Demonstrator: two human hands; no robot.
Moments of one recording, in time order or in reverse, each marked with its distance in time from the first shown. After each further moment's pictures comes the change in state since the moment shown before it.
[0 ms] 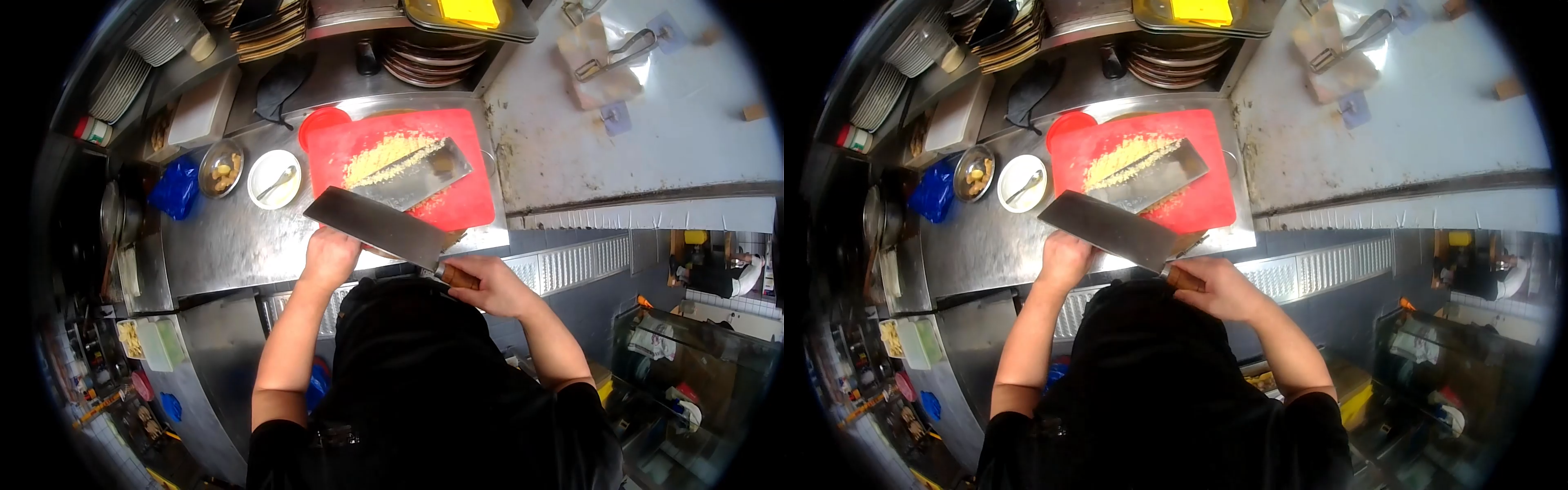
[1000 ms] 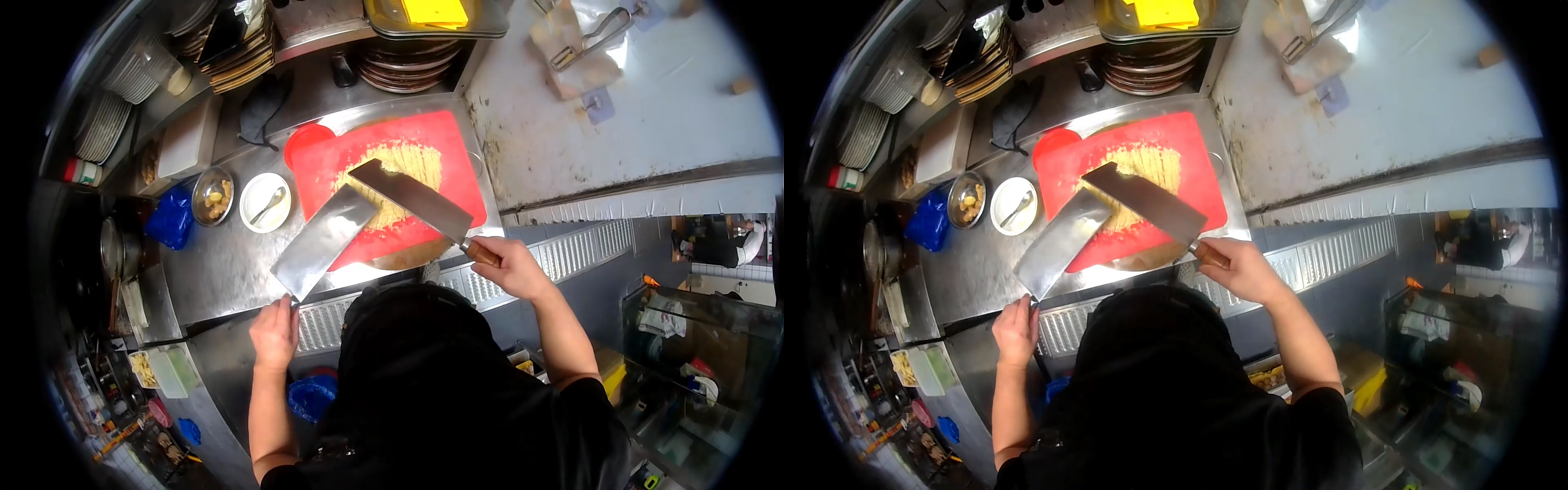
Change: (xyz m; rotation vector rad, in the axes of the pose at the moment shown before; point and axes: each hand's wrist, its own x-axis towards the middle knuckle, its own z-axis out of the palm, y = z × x) left_hand -0.113 -0.009 -0.098 0.109 -0.096 -0.247; right_hand -0.008 0.016 -0.034 0.029 0.219 0.216
